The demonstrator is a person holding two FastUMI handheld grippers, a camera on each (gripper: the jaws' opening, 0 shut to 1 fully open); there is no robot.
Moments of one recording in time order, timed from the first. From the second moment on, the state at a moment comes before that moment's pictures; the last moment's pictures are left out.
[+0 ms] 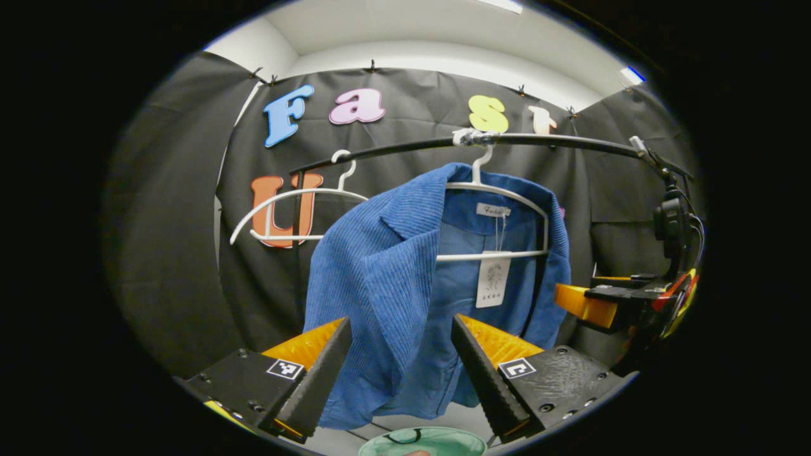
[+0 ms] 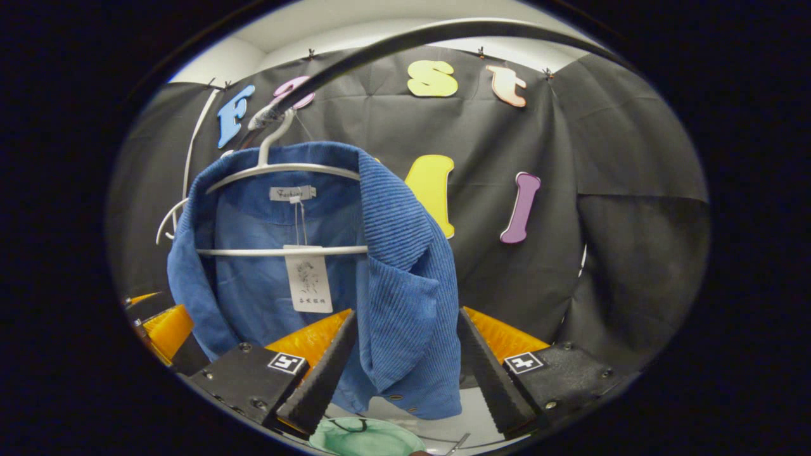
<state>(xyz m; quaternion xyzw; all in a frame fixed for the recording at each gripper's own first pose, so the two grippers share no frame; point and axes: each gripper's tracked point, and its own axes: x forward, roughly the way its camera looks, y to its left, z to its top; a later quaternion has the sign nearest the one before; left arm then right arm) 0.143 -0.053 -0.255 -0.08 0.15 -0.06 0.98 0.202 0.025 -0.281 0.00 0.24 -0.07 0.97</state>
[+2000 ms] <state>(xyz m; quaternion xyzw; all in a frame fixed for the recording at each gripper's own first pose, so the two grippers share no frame) 0.218 0.001 -0.197 -0.14 0.14 -0.05 0.98 0.290 -0.061 -0.238 0.24 0.18 -0.06 0.95</state>
